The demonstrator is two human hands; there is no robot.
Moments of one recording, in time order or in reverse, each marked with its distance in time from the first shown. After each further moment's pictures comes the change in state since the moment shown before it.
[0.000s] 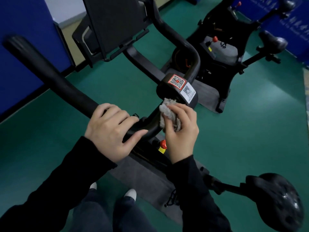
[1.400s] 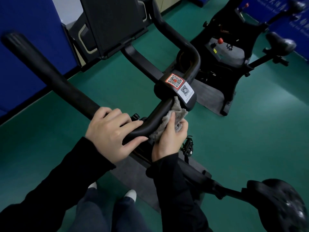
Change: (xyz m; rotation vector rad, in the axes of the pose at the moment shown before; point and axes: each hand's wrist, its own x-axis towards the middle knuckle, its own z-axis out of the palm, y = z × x) left_hand -0.002 0.014 0.001 0.002 -0.094 0.011; right_hand -0.010 0.005 0.036 0.885 0.320 0.835
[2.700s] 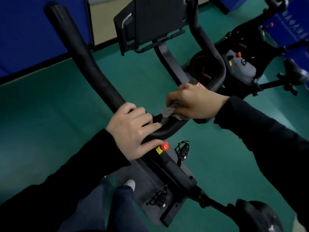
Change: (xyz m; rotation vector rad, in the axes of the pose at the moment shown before) left_hand -0.001 0.000 0.004 -0.056 0.058 -0.026; right_hand 0.073 -0.104 0.093 -1.831 -1.795 -0.966
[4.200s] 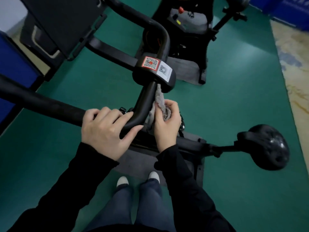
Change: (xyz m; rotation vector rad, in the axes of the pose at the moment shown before) left_hand -0.001 -0.004 0.002 0.075 0.010 0.074; right_hand -0.007 -0.114 0.134 1.068 1.637 1.093
